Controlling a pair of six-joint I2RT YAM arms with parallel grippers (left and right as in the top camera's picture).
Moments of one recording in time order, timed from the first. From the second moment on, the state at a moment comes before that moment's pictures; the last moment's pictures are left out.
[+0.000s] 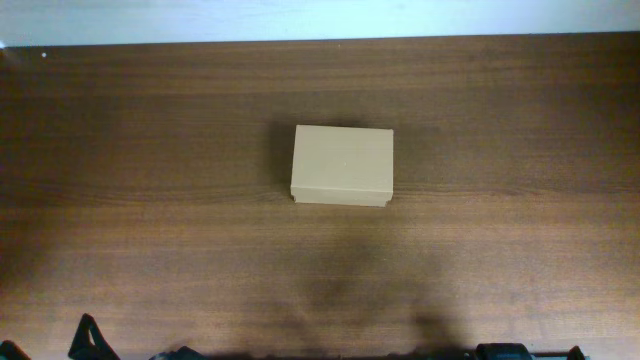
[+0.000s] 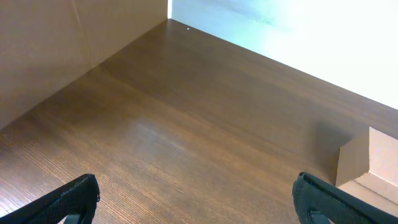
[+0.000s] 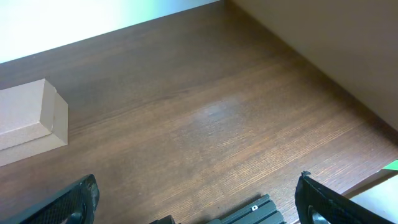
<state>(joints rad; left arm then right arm) -0.50 0.30 1.32 -1.66 -0.79 -0.67 -0.03 0.25 1.41 -1.69 0.35 0.26</state>
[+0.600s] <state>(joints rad) -0.50 0.30 1.31 -1.66 -0.79 -0.68 -0.03 0.10 1.12 -0.64 0.26 0.25</state>
